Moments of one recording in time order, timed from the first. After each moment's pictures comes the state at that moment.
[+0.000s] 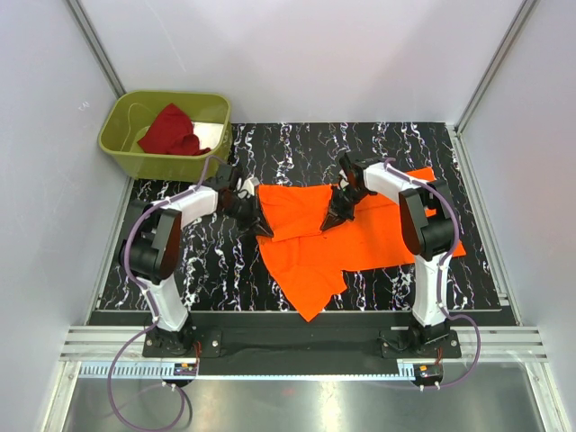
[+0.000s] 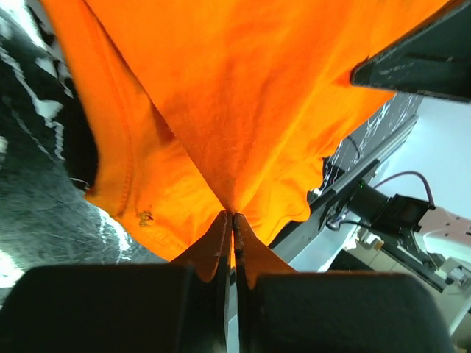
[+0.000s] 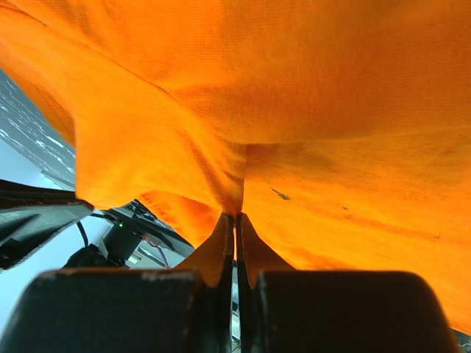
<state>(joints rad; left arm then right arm) -0.30 1.81 1.12 -0.50 0.71 -0.52 0.35 2.10 1.51 -0.81 -0.51 0.63</state>
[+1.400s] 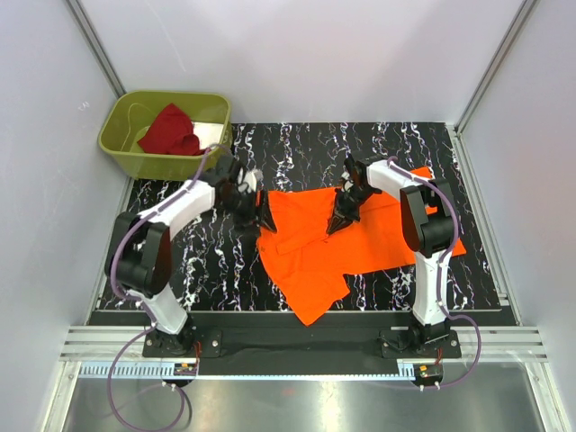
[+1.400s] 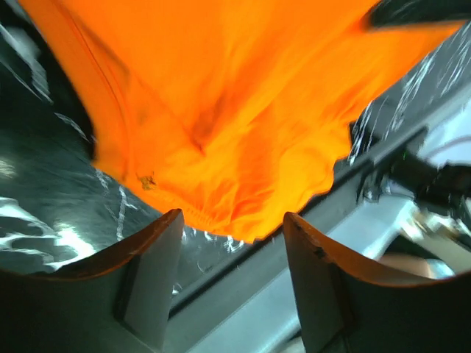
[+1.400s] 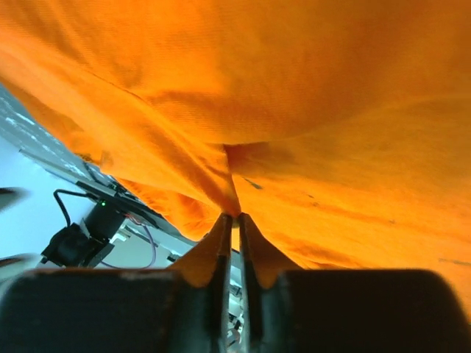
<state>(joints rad) -0.34 1.71 1.19 -0.71 0.62 -0.37 0.32 2.13 1.55 -0.93 -0.55 0.53</state>
